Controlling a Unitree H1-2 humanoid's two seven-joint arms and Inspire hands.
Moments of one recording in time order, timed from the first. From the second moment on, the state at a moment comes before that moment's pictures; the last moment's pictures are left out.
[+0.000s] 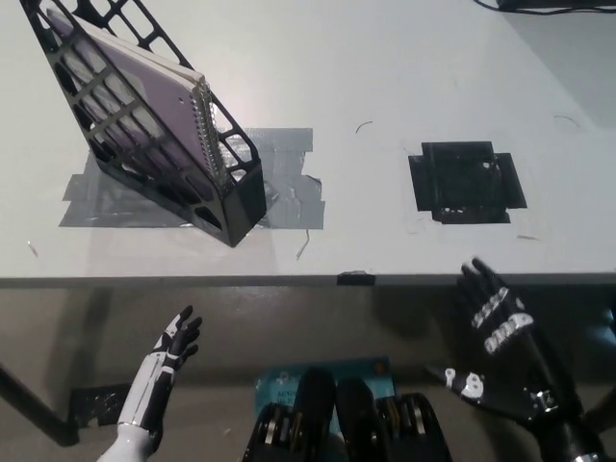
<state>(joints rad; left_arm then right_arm) -0.01 0.14 -0.04 0.13 0.05 -0.13 -0.06 0.01 -0.06 0.04 -0.26 0.26 0.00 0.26</state>
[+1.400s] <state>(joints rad) -0.02 0.15 -0.06 0.11 0.08 -0.12 -0.08 -0.84 0.23 0.11 0.48 0.14 0.04 0.17</state>
